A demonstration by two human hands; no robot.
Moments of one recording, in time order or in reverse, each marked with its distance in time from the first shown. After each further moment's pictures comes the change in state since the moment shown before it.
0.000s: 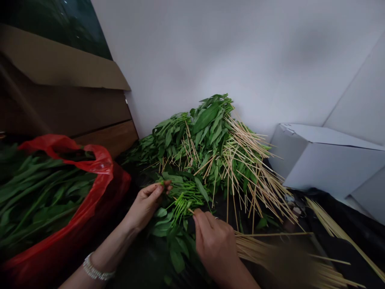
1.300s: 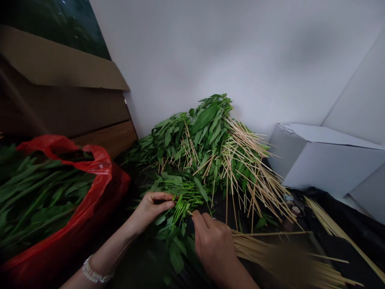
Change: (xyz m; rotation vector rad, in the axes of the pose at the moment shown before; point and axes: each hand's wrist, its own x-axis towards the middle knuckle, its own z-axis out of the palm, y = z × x) left_hand -0.004 -0.002 0.003 0.282 -0.103 -0.086; right_hand -0.005 0.002 0.005 -0.089 -0.079 -0.010
